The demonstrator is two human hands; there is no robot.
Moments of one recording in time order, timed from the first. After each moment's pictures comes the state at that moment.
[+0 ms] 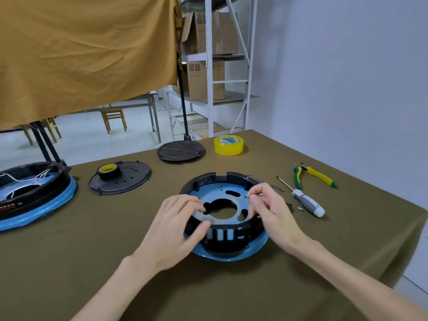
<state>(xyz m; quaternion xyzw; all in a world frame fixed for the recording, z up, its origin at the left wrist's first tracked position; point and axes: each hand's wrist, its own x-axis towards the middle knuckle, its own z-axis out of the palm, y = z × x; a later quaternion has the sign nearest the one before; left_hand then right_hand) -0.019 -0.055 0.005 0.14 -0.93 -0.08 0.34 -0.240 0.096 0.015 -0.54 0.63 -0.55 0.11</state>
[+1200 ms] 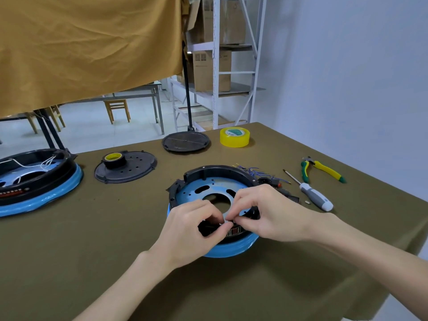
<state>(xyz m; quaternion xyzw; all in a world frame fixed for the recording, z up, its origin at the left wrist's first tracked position) -0.025 -0.031 0.007 0.07 -0.90 -0.17 0.40 -0.214 0.097 0.070 -0.75 0.59 -0.28 0.11</state>
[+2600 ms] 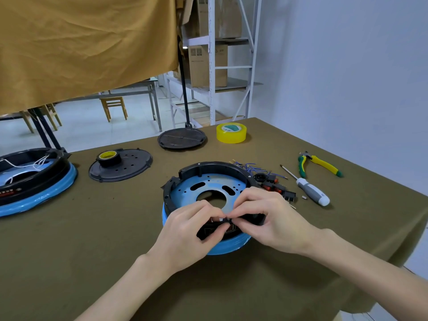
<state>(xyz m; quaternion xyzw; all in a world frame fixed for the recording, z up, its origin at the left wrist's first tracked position) -0.027 -0.027 -0.005 0.01 -0.90 -0.12 0.43 -0.218 0.112 0.034 -0.73 0.57 -0.37 0.01</state>
